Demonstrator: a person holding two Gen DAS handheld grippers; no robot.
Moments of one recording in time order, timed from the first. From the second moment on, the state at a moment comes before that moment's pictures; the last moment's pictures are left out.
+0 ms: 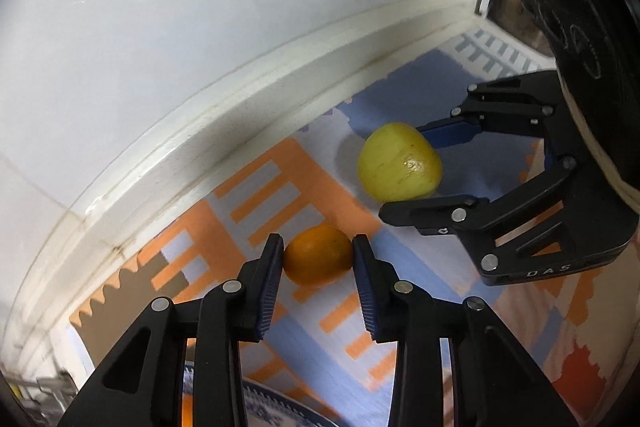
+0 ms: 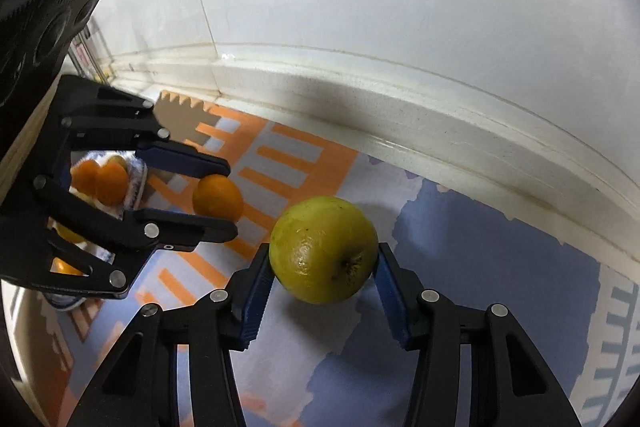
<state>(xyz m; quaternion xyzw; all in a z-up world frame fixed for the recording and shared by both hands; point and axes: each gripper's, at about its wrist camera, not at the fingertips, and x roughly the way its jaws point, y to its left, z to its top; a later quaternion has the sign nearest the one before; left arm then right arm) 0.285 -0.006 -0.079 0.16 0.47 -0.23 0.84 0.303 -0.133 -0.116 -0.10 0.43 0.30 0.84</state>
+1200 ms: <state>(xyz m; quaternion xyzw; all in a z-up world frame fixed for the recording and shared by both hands) 0.080 0.069 -0.004 -0.01 0.35 -0.01 0.94 0.149 -0.076 -0.020 -0.10 0.31 0.36 0.87</state>
